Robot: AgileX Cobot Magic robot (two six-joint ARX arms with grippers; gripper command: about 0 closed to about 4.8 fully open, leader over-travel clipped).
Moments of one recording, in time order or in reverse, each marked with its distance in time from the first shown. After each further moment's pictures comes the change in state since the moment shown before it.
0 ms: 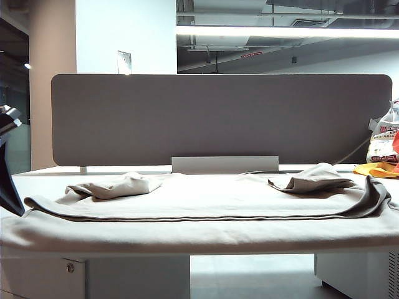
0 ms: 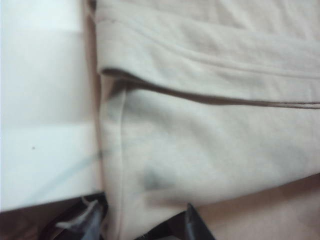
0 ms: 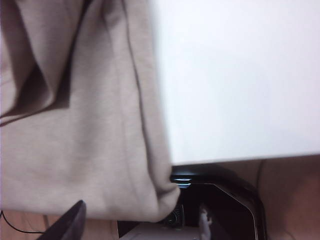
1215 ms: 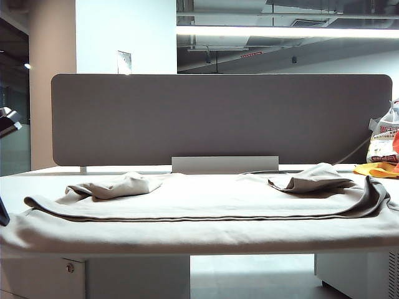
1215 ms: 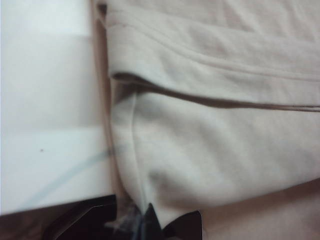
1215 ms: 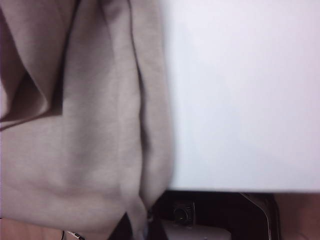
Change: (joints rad) left arm 0.000 0.008 0.000 0.005 -0.015 0.000; right arm 0.001 0.088 -0.001 0.071 -0.064 0.000
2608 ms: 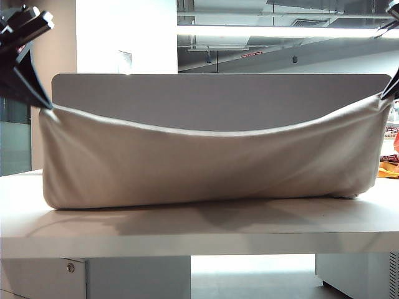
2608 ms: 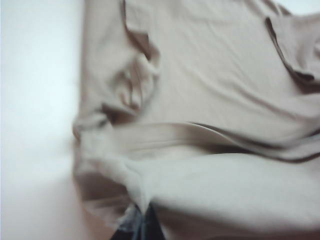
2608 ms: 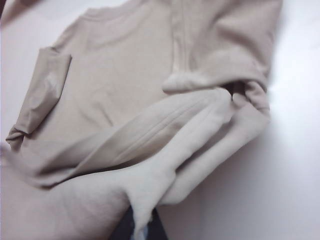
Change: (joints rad) left arm 0.000 -0.004 0.396 -0.103 -0.024 0.095; right arm -0.002 -0.137 0.315 -0.032 -0.130 0.070
